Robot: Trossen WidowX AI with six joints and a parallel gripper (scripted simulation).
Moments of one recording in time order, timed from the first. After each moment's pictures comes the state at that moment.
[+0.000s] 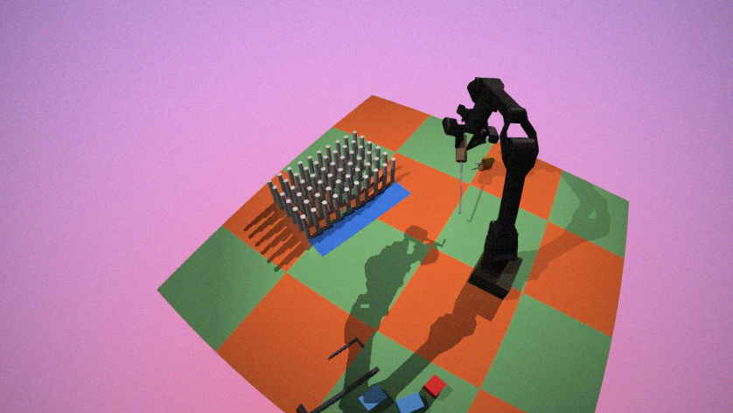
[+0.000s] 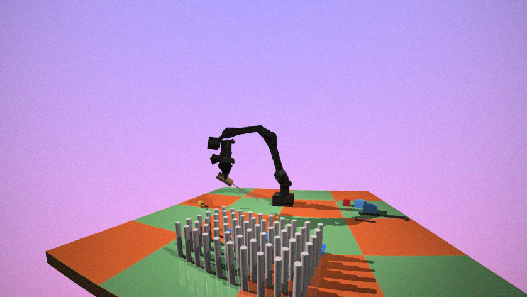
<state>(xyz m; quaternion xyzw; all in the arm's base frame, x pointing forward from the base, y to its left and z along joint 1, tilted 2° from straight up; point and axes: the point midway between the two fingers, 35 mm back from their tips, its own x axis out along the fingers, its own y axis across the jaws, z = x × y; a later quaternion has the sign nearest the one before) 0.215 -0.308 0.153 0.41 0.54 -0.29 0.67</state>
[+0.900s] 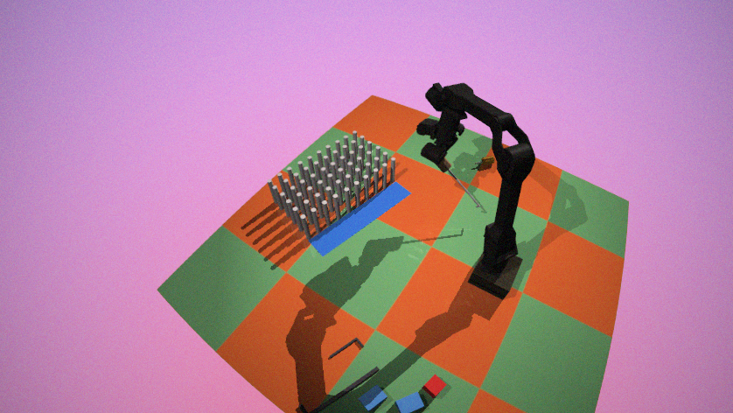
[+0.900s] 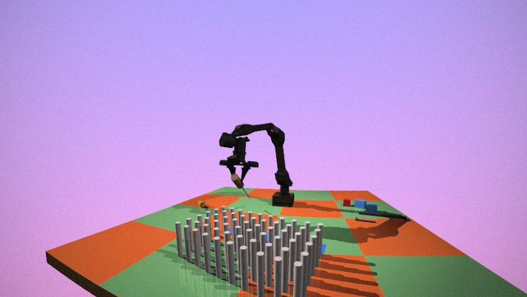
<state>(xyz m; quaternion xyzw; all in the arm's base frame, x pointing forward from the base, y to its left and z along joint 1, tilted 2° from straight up) 0.272 -0.219 0.156 0.04 0.66 -0.05 0.75</state>
